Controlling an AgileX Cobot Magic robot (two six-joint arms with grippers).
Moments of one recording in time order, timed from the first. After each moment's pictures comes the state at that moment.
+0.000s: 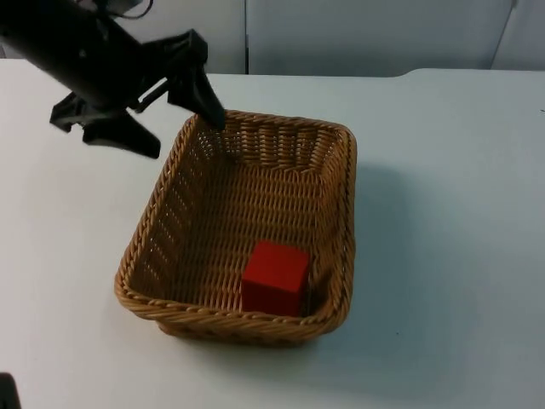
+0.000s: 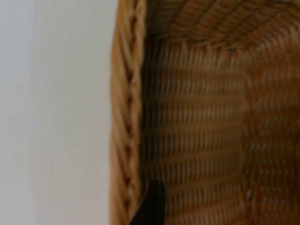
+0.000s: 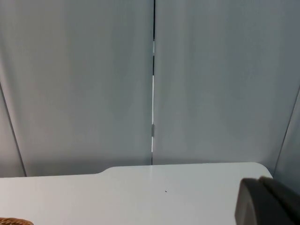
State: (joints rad) right arm 0.21 0.43 -1.16 -0.35 1.01 0.18; left arm -0.21 1.98 -1.32 -0.93 0.74 0.54
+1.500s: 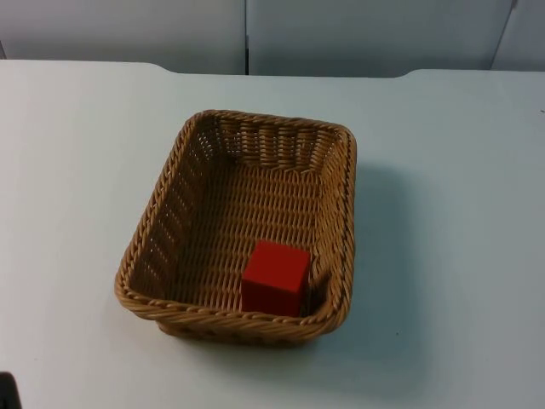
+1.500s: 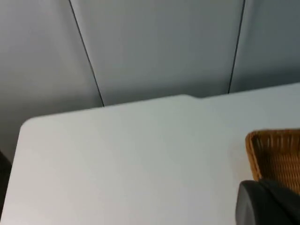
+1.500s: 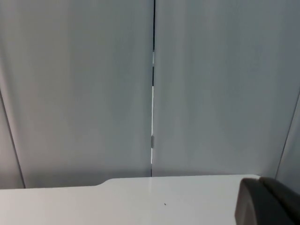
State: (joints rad) right arm 0.21 0.43 -1.16 -0.36 0.97 0.18; left arm -0.30 0.75 -1.38 0.22 1.22 -0.10
